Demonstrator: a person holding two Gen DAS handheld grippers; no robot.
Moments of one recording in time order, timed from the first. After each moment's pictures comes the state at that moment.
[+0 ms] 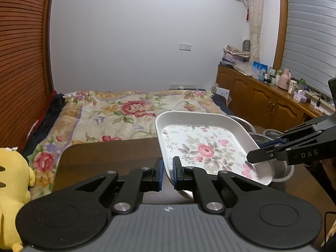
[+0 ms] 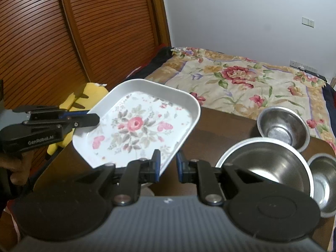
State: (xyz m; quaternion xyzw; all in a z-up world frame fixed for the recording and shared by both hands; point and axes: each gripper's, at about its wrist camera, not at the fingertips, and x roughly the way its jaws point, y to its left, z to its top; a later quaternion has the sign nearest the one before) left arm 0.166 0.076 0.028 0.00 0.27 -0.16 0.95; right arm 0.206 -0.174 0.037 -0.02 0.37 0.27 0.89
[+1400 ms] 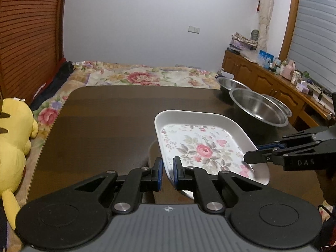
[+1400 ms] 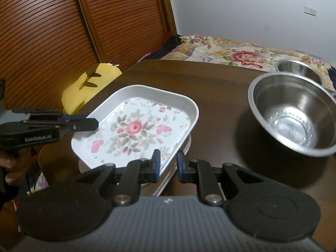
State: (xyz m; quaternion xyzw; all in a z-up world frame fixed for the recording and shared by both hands) left arm 0.089 0.089 -0.036 -0.03 0.32 -0.14 0.94; right arm 0.140 -0.169 -0.014 -0.01 0.37 0.28 0.88
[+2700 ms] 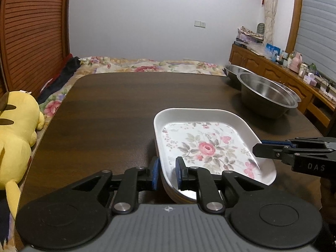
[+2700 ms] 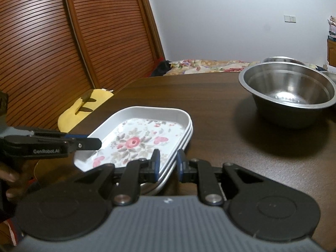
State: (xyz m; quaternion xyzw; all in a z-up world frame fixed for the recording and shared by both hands) left arm 0.082 0.083 -0.061 -0.01 0.33 -0.12 0.94; right arm 0.116 -0.175 -0.040 0.05 0.30 0.25 0.92
